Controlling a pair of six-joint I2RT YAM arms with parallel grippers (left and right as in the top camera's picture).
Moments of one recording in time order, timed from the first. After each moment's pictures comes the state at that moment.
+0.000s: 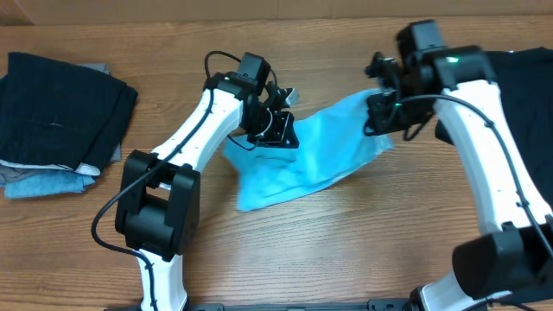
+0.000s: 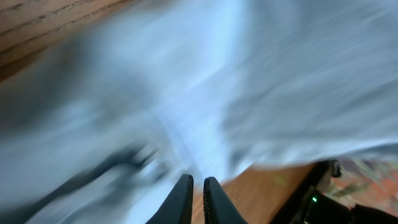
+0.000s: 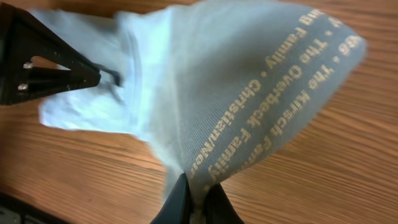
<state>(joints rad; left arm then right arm) -0.39 2.06 1.61 -0.91 0.64 -0.17 0.15 1.74 1.76 -1.38 -0.23 -0.12</state>
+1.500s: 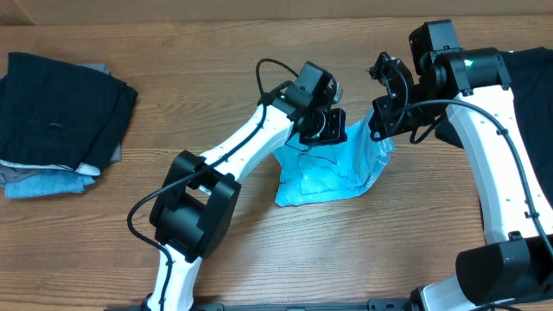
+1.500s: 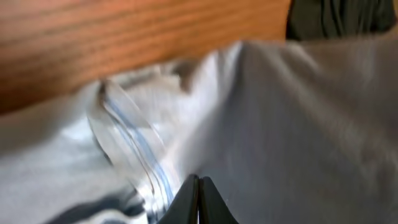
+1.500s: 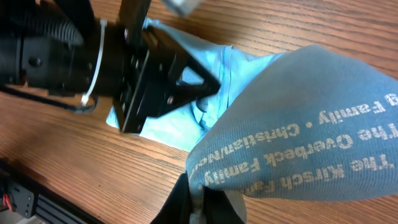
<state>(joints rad) -0.61 2.15 1.66 -0.55 0.53 -0.62 0.14 1.71 1.76 -1.41 -0.31 -0.19</state>
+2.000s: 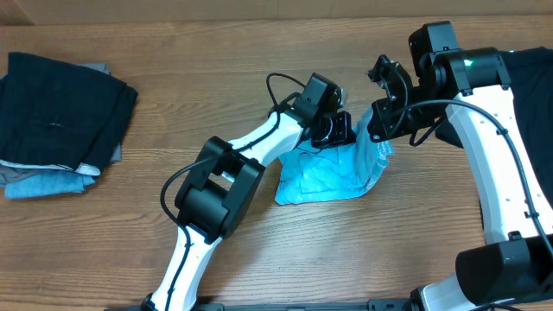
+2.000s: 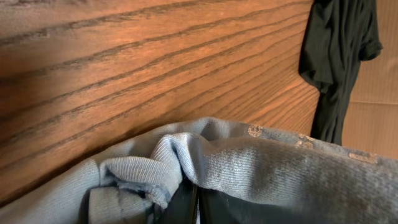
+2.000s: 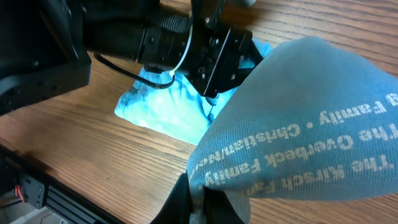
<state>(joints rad) -0.62 2.34 1.67 -0.27 0.61 -0.75 0.14 1.71 1.76 -1.44 -0.34 -0.19</state>
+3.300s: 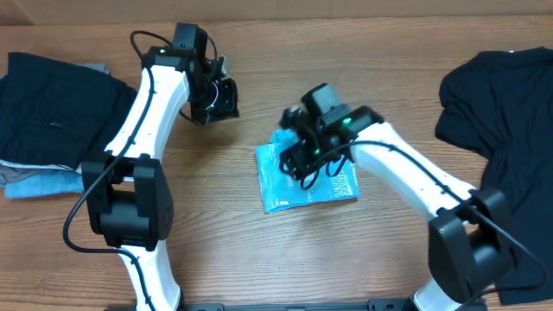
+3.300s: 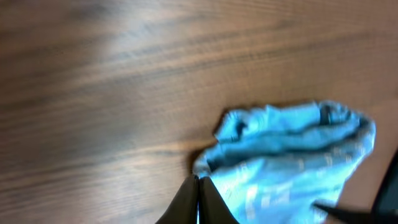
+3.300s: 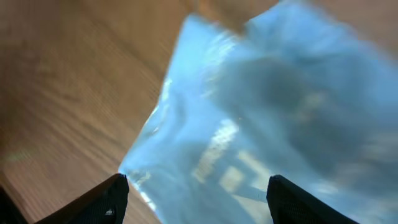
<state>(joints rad) -0.14 2.07 1.77 -1.08 0.42 -0.25 0.50 1.80 1.34 -0.79 -0.36 -0.06</state>
